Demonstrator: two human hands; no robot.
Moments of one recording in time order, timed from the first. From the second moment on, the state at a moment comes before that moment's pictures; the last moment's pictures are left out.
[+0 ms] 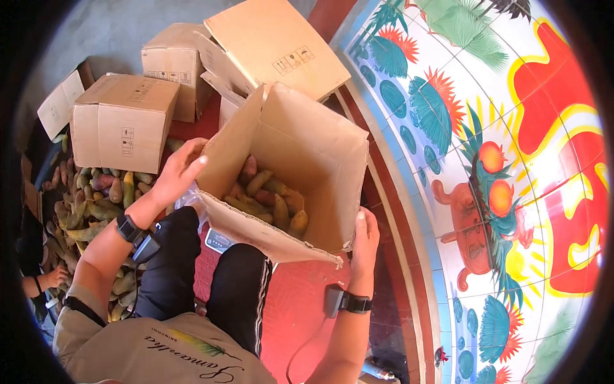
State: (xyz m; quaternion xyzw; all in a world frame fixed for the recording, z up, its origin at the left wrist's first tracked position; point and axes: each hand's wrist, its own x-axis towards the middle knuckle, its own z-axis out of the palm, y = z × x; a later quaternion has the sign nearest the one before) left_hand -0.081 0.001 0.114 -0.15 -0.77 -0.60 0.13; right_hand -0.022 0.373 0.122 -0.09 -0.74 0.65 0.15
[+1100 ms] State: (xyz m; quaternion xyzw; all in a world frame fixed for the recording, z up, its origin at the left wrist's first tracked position) left_hand -0.091 -0.007 0.119 -0.14 -0.90 -0.42 -0.07; right_hand 0.024 0.383 0.130 -0.07 -0.93 0.34 0.06
